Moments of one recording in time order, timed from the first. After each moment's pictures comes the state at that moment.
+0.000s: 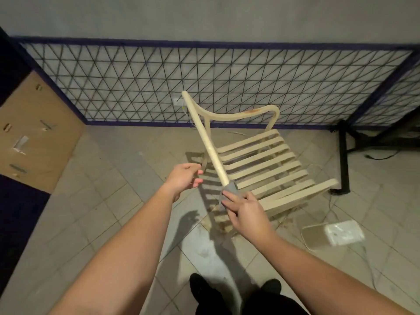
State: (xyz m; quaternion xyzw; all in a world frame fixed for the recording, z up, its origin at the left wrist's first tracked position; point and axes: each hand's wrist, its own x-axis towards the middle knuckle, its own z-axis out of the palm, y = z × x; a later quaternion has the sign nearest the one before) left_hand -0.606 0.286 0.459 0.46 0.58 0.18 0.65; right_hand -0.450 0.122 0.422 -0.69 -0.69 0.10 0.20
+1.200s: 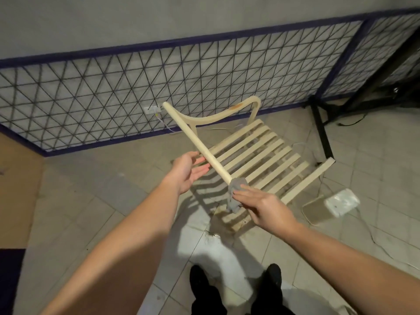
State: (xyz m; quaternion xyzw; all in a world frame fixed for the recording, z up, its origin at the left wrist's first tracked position) left_hand -0.580 0.403 0.451 0.31 0.50 0.16 0.79; right_hand -0.452 0.176 0.440 -0.70 -0.67 0.12 0.21
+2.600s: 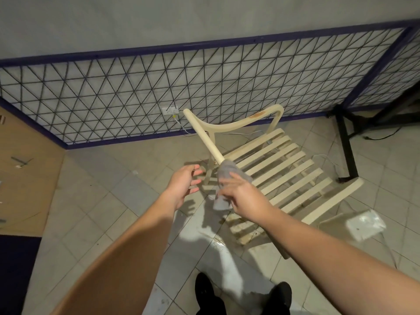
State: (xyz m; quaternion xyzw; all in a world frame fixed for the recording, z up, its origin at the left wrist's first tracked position) left_hand -0.616 0.439 0.432 0.43 0.57 0.13 0.69; right_hand -0.464 0.302 0.427 -0.64 -0.72 0.20 0.16
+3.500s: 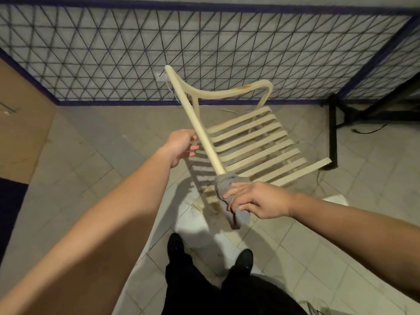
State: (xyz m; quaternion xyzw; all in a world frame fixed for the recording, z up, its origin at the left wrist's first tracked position) left_hand -0.563 0.352 0.453 0.44 0.58 0.14 0.68; right_hand -0.379 0.145 0.448 -0.46 -0.81 0.36 0.11
